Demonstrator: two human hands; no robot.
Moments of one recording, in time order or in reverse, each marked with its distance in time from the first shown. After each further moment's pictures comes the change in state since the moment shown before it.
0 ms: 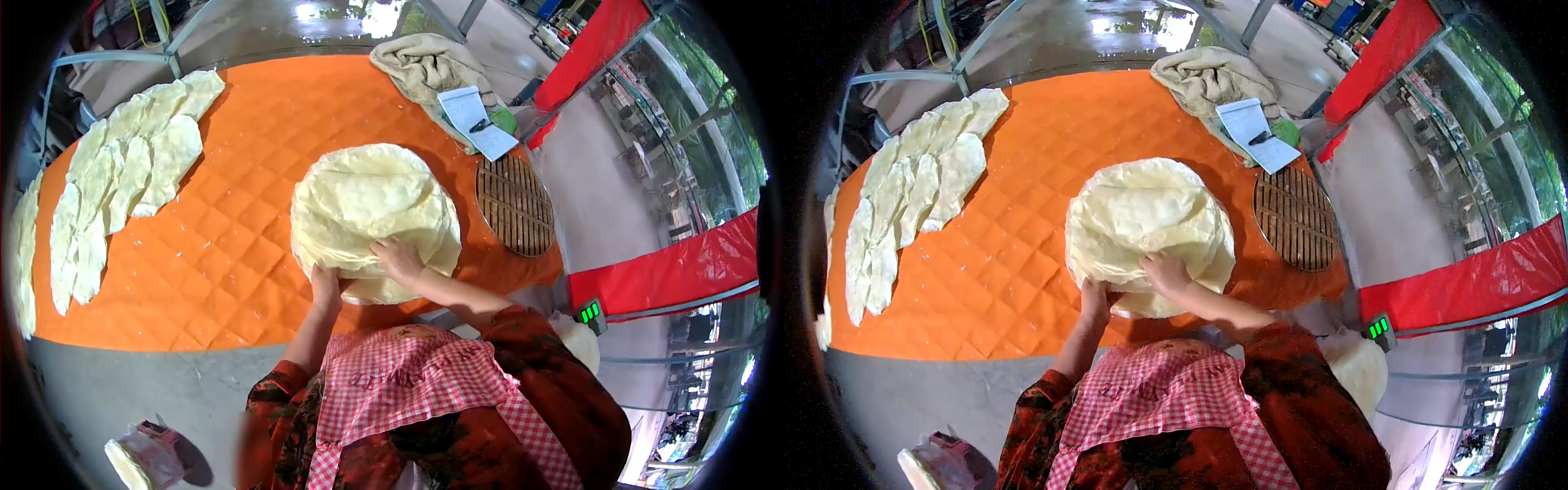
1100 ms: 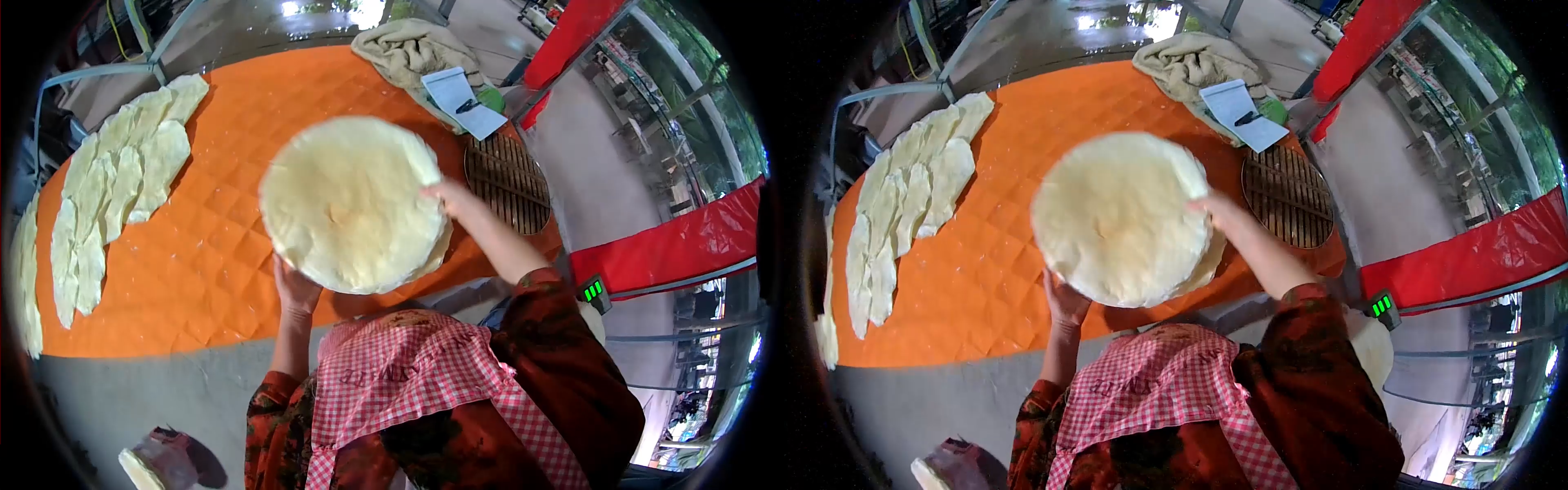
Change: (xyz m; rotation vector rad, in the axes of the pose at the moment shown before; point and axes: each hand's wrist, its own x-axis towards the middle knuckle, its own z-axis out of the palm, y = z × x) left_hand -0.033 0.031 -0.034 -0.678 -0.439 -0.067; right_hand -0.002 0.144 -0.066 1.701 -0.005 0.873
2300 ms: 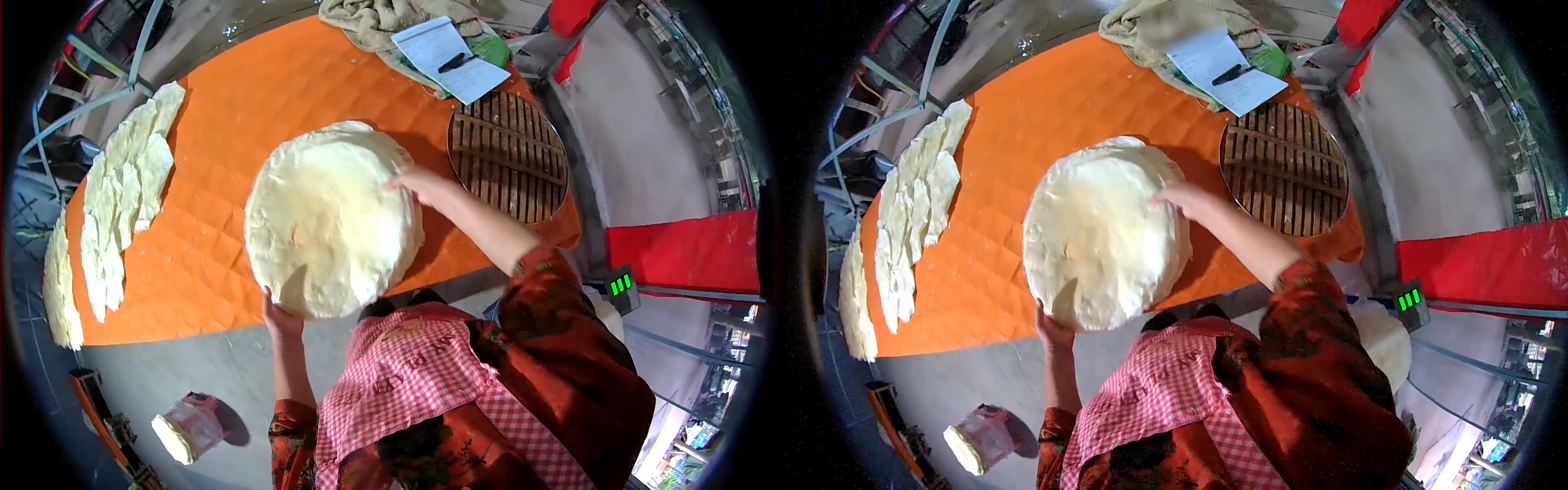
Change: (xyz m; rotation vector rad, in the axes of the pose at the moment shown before) left_hand -0.021 -0.104 0.020 0.310 0.474 0.283; right_hand 0.035 0.001 -0.076 -0.208 -0.298 0.088
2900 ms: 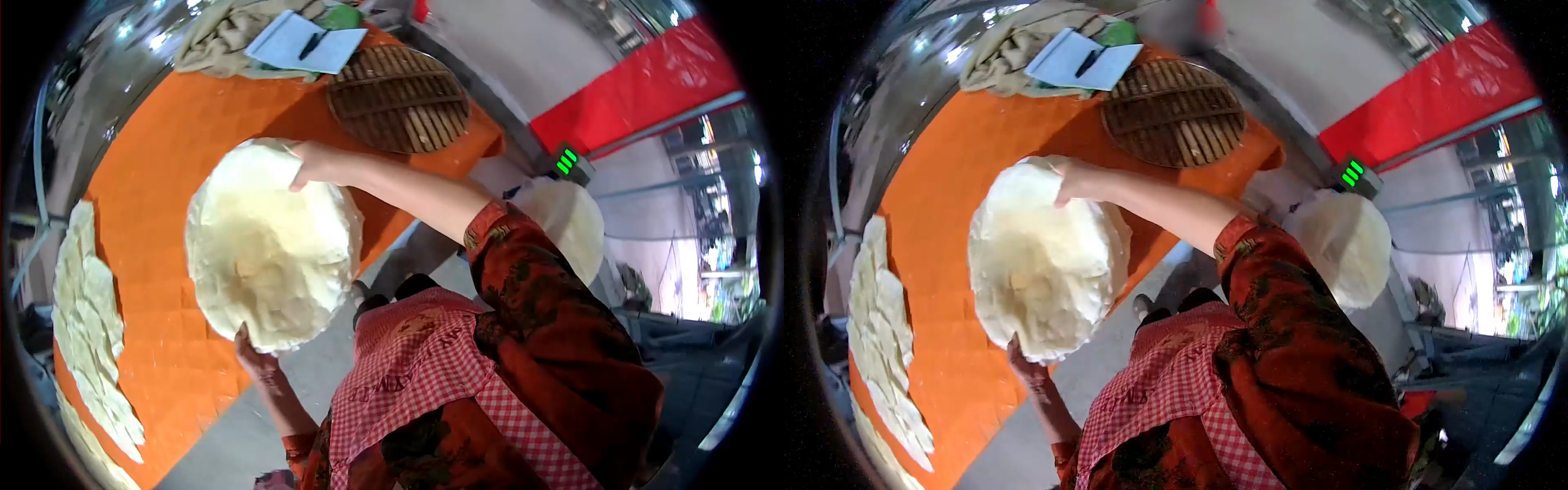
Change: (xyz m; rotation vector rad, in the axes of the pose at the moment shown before) left_hand 0.029 0.037 -0.030 0.209 -0.144 -0.219; right_hand -0.057 -0.020 0.042 -0.324 0.287 -0.424
